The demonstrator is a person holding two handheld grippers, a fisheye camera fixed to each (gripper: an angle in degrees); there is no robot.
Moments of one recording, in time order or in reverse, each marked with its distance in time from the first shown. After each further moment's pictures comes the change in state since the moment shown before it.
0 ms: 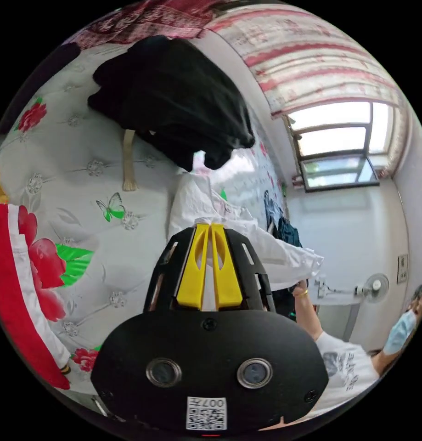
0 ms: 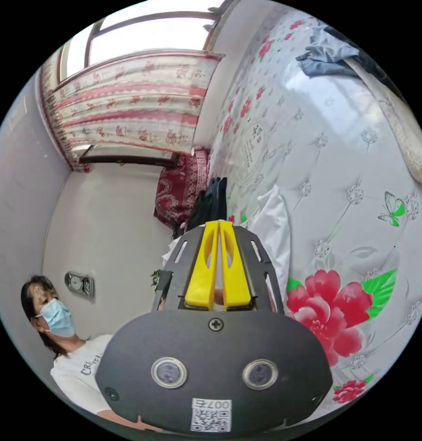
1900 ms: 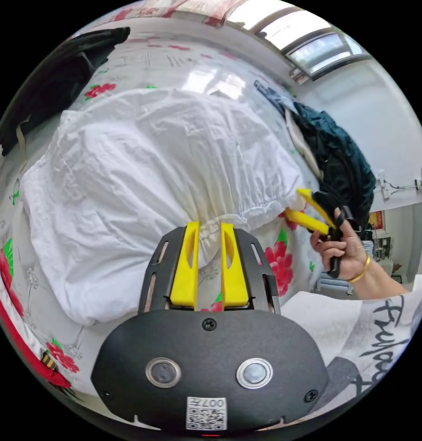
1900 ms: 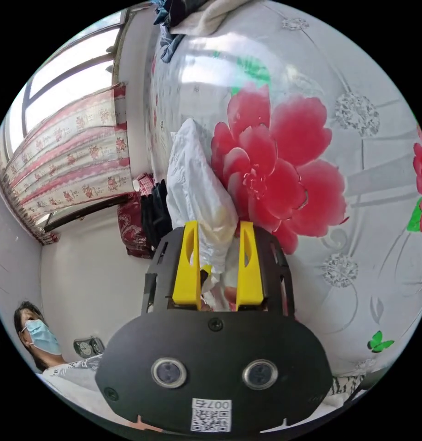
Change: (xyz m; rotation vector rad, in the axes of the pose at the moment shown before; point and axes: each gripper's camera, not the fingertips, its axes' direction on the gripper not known) left arm 0.152 0.259 0.224 -0.306 -0.303 0.575; right arm 0.078 0.233 -0.040 0.135 0.134 0.433
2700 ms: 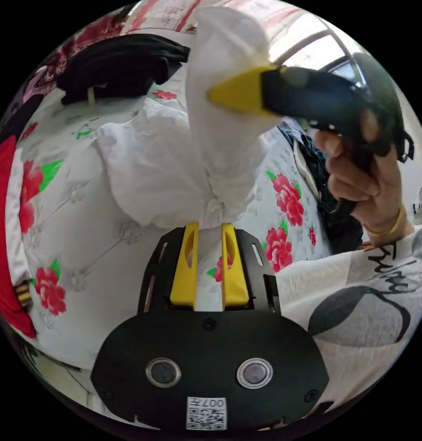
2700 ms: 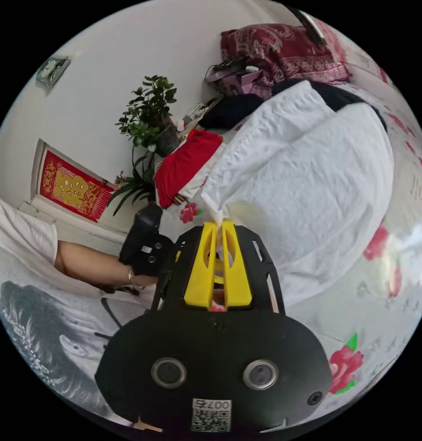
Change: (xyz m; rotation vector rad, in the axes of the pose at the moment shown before) left arm -0.075 0.165 -0.144 0.156 -0.009 -0.222; right arm -0.305 0.172 0.288 -0.903 0.351 -1.357
